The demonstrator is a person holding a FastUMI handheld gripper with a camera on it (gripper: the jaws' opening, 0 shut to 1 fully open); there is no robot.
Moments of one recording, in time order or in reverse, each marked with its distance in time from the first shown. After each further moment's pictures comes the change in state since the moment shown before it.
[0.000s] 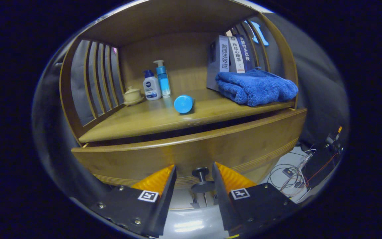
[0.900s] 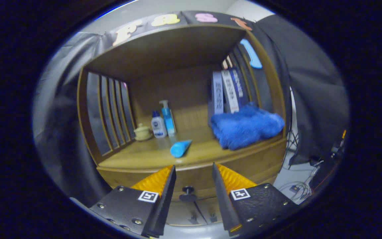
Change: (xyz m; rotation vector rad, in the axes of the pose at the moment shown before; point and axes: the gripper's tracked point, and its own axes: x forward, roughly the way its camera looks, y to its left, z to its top) arm -0.072 -0.053 0.104 0.029 -0.346 0.137
